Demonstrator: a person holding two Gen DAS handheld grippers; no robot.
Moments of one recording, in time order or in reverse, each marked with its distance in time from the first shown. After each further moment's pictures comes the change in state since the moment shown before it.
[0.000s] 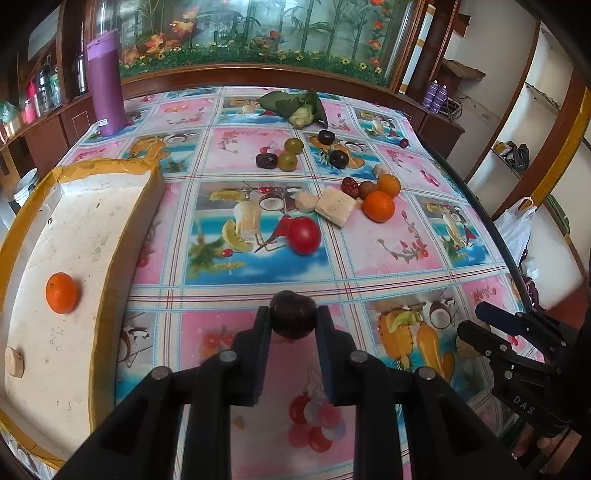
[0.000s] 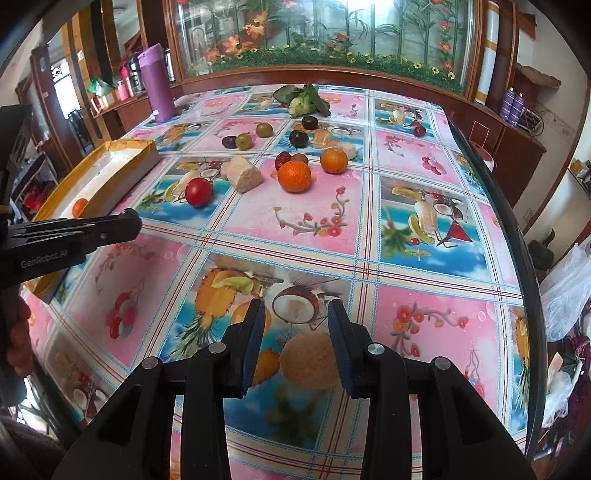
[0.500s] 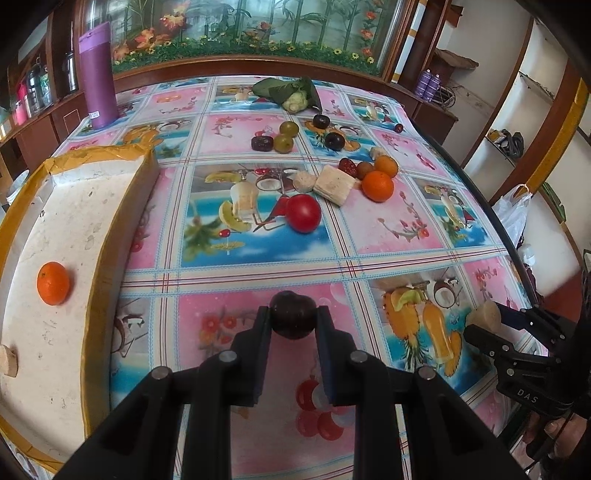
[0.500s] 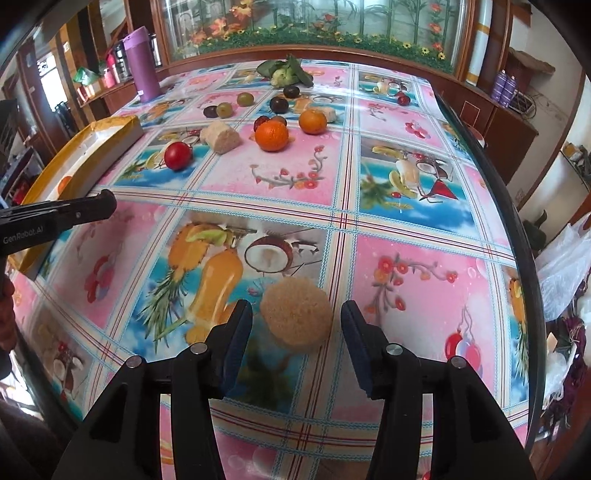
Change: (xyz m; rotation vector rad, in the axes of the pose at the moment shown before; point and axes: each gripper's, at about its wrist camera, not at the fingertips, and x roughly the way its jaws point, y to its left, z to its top) left arm 0.007 0.002 -0.010 0.026 0.033 -0.028; right arm 0.005 -0.014 -0.023 0.023 0.078 -0.033
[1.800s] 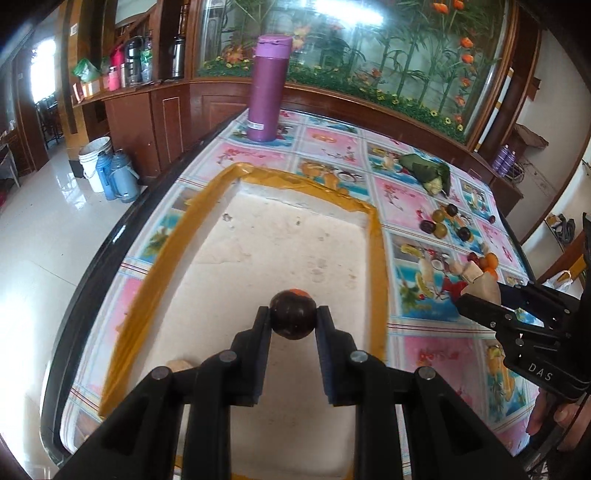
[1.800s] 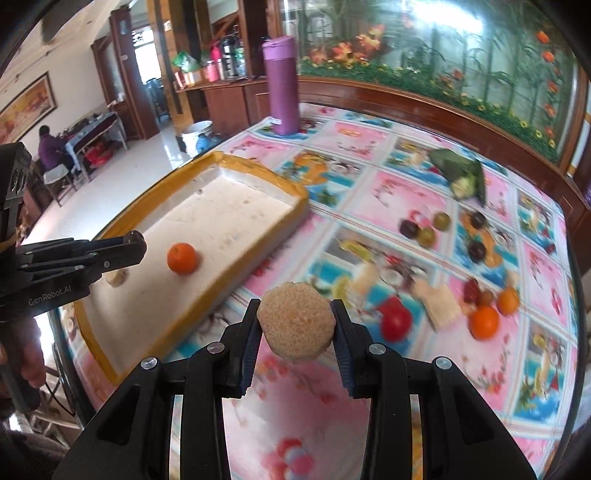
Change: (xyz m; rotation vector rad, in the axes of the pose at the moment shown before) left arm -0.082 0.174 0.004 -0.256 -0.132 0.197; right arm 0.011 0.188 0.129 -0.291 -0.098 0.260
